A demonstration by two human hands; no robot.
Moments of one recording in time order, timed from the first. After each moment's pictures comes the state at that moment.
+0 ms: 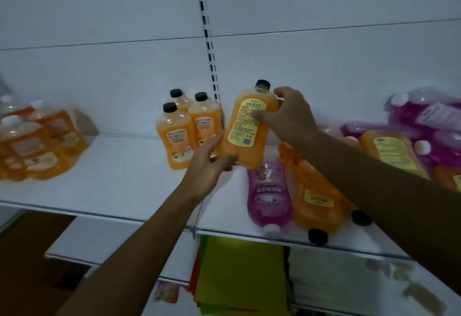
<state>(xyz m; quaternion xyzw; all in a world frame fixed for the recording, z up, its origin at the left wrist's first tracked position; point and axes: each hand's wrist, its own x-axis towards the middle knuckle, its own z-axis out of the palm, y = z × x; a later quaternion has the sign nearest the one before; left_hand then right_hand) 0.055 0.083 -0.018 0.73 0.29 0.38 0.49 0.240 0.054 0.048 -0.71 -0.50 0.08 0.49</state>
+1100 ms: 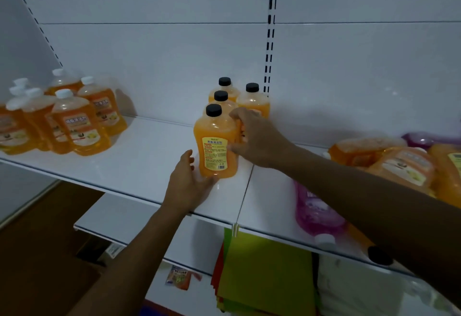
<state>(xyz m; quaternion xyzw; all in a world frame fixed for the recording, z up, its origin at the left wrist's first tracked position) -0.063 0.137 -0.084 0.69 0.57 0.33 0.29 0.119 0.109 0.013 -0.59 -0.75 0.09 0.30</state>
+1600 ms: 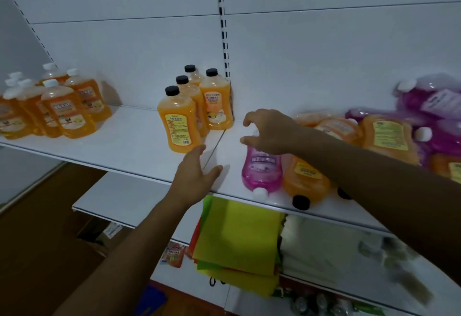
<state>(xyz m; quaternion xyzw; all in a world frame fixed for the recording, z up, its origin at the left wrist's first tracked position) 0.013 0.033 -0.074 0.76 0.53 0.31 0.22 0.216 0.009 0.022 -0.64 -0.75 0.05 0.13</state>
